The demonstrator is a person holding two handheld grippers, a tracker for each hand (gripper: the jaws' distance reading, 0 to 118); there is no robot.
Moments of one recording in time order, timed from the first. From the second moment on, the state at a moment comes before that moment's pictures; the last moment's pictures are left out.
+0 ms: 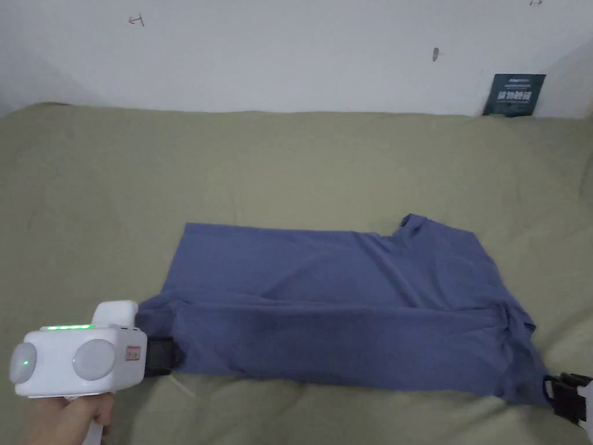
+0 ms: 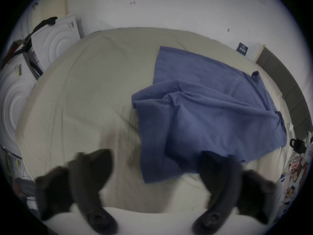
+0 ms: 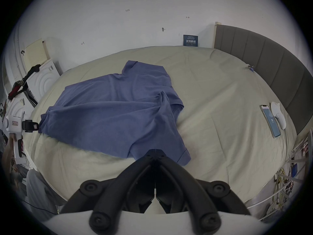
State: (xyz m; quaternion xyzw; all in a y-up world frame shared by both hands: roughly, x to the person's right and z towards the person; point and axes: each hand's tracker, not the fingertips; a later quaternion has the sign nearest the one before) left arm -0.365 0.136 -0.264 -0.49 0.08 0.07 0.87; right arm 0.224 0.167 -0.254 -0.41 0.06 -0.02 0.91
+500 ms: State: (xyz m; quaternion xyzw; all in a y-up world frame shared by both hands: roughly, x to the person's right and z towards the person) left arm -0.343 0.143 -0.266 -0.50 0.06 0.06 0.86; right arm 0.218 0.145 -0.288 -0.46 0.07 0.01 0.89
